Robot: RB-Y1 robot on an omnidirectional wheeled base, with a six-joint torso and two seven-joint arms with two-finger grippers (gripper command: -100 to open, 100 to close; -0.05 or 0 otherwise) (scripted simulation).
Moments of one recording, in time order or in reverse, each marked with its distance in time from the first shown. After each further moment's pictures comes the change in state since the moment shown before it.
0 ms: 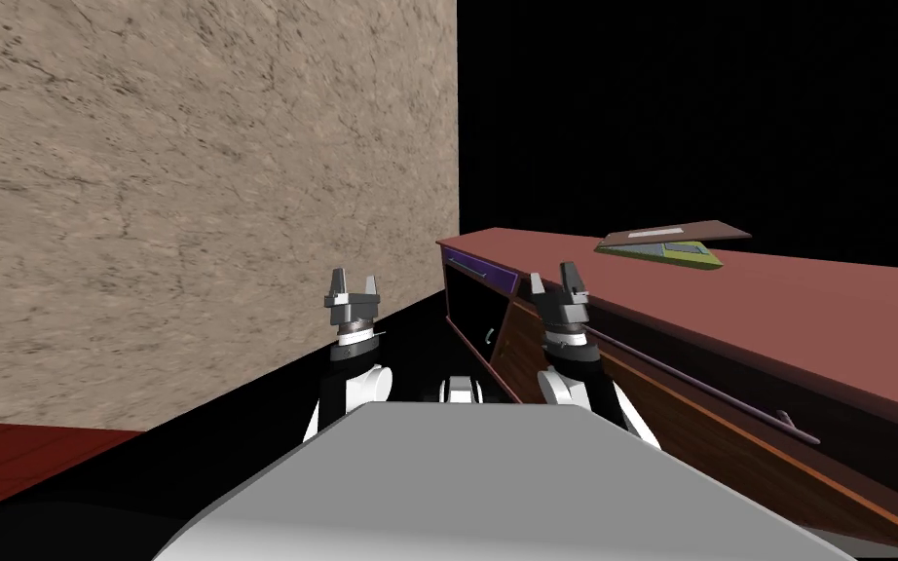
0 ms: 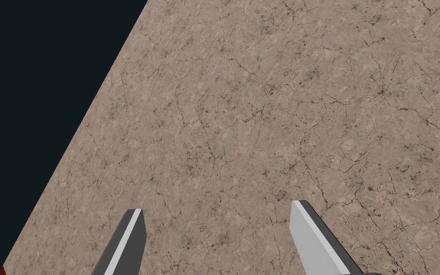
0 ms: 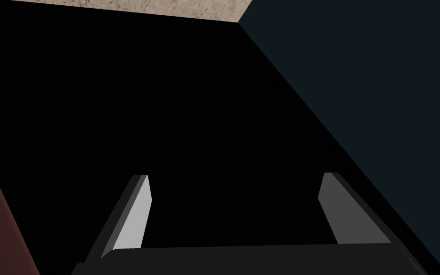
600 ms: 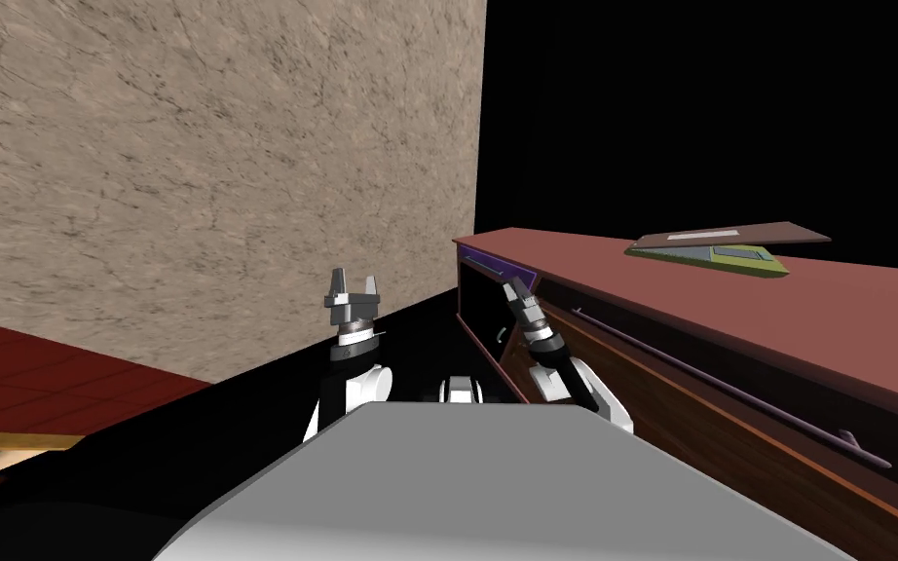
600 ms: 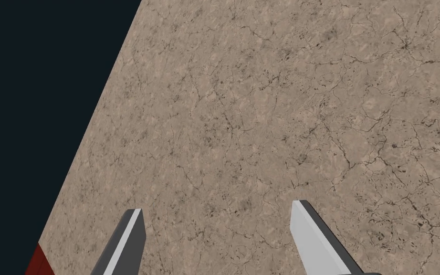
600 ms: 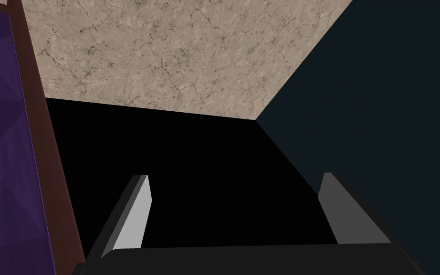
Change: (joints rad) left arm 0.000 0.000 0.000 0.000 0.000 0.000 0.000; right arm -0.121 -0.165 0.082 0.194 0.101 0.021 0.056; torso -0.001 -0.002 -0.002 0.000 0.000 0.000
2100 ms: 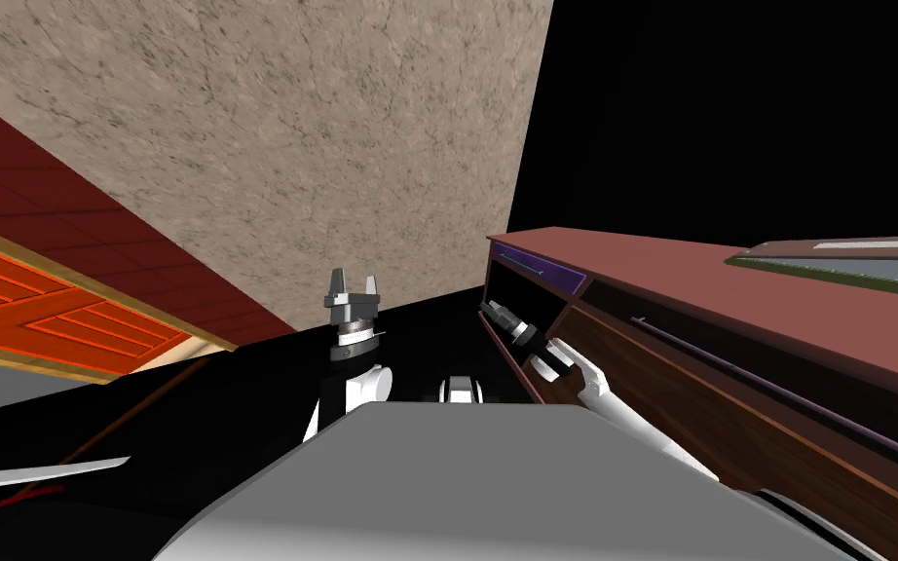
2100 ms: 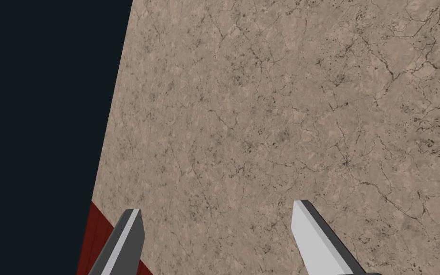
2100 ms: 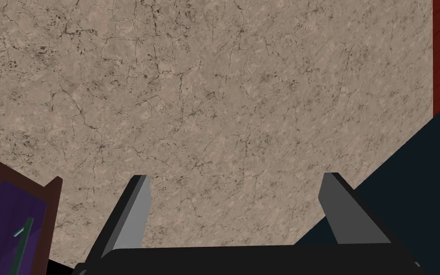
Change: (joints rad) left arm 0.000 0.000 0.000 0.000 0.000 0.000 0.000; right arm -0.272 -0.294 0.160 0.415 0.217 0.054 0.133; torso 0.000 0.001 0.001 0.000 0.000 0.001
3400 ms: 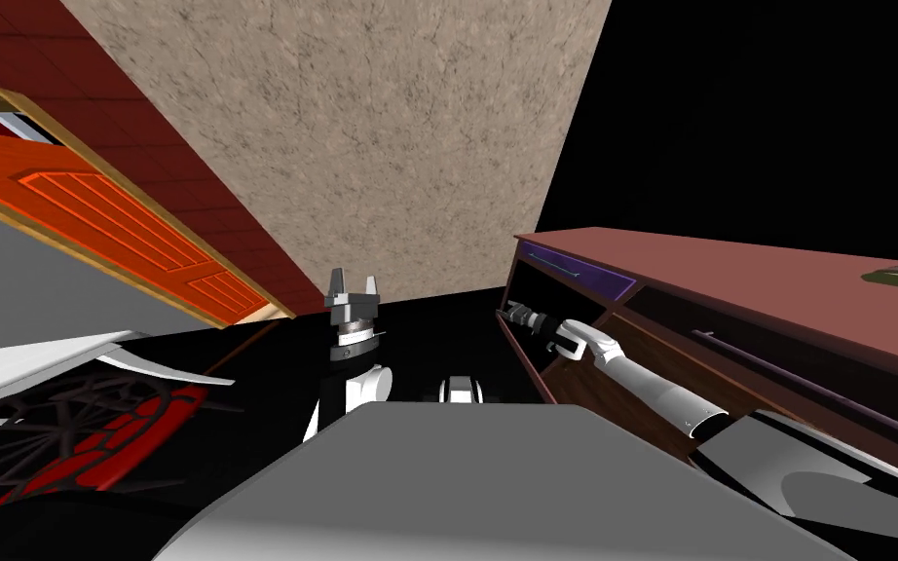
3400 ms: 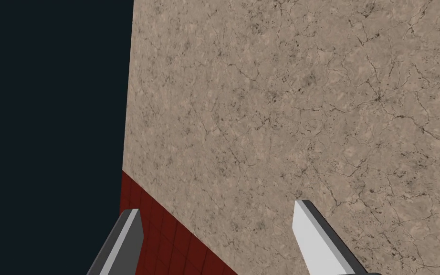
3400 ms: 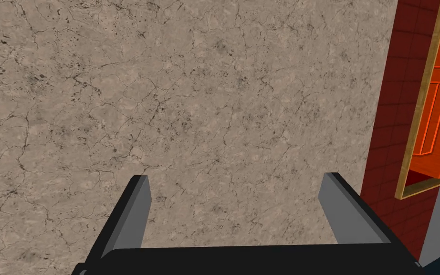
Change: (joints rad) left arm 0.000 0.000 0.000 0.000 0.000 0.000 0.000; right arm -0.252 -0.255 0.120 0.374 0.206 0.054 0.140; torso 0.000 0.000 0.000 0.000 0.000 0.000
